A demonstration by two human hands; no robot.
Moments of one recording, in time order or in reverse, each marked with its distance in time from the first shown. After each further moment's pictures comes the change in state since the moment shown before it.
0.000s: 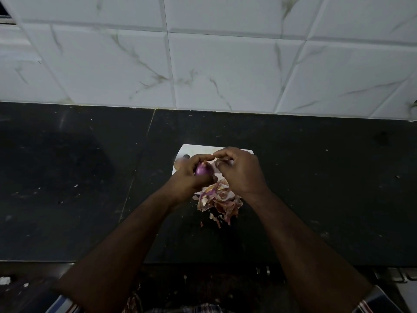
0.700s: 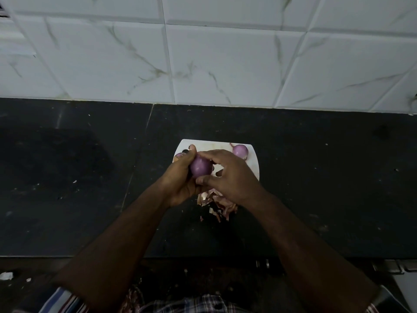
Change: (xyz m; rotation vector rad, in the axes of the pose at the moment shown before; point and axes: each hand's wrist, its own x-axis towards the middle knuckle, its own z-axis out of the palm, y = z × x) left_hand 0.000 0.004 -0.002 -0.536 -0.008 -0.282; right_hand -0.019 -0.006 0.006 0.106 -0.240 -0.071
